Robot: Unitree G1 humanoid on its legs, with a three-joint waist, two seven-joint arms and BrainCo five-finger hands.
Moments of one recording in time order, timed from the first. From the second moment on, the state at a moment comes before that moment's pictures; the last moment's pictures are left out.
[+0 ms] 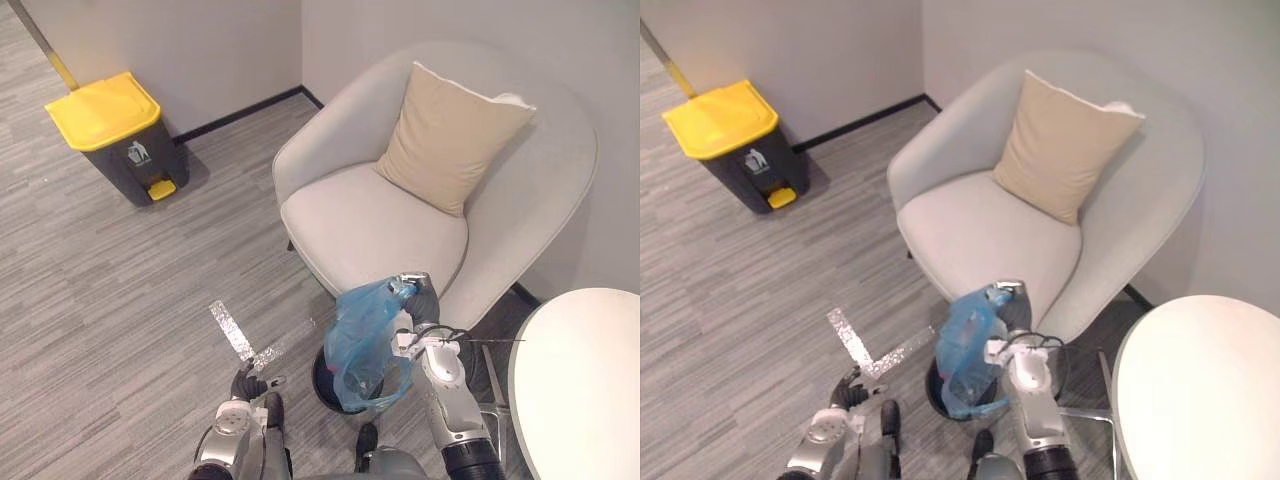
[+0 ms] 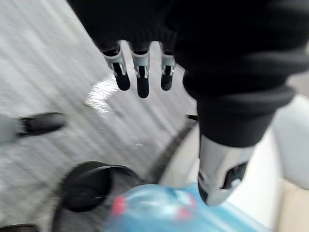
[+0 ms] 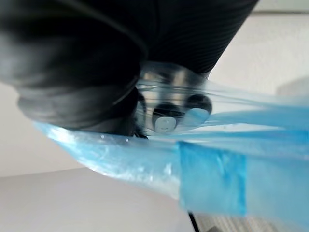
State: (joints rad) left arm 0.05 0.09 -0.11 0.59 0.02 -0.05 0.15; right arm -0.02 -0.02 0.09 0.07 0.22 -0.10 -0.10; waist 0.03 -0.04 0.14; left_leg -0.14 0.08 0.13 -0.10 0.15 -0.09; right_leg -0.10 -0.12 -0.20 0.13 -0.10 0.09
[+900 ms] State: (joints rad) left arm -0.07 0.39 -0.35 0.07 0.29 -0.19 0.10; right arm -0.19 -0.31 0.28 -0.03 0.59 -0.11 0.12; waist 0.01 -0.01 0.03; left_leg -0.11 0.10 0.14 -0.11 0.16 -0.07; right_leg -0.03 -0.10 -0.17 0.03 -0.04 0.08
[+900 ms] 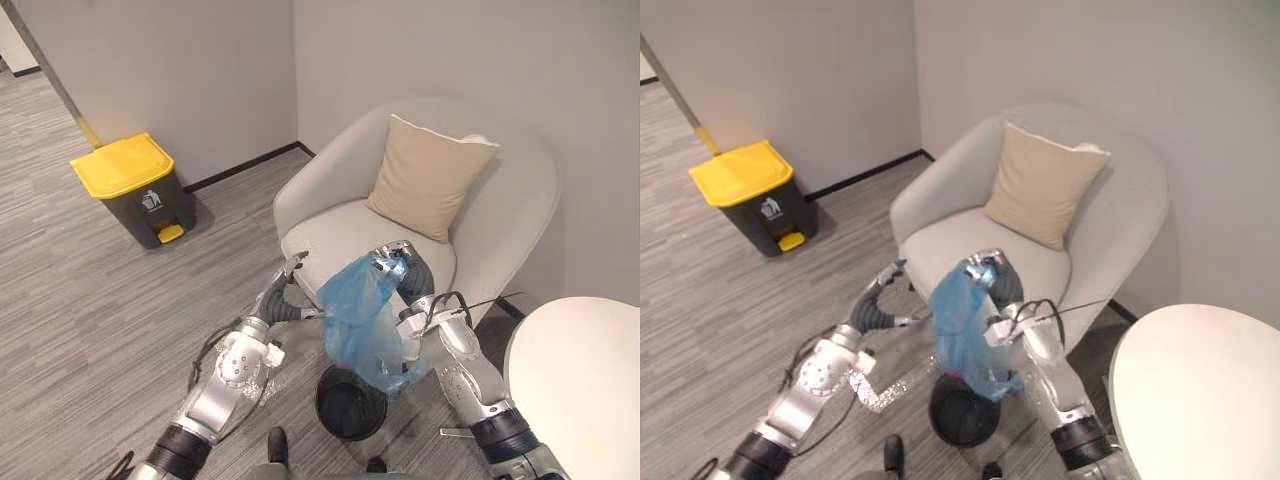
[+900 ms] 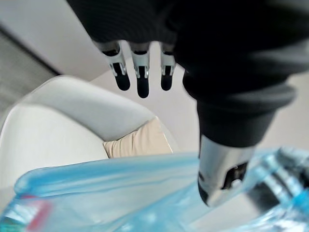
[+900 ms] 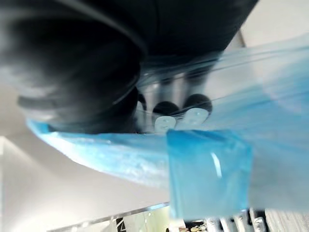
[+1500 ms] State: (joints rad) left arm -0.10 0.43 -0.46 0.13 0.37 -0.21 0.05; right arm -0.36 -0.35 0.41 -0.03 0.72 -0.11 0.15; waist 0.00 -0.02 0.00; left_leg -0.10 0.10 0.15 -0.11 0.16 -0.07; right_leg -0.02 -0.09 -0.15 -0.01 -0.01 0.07
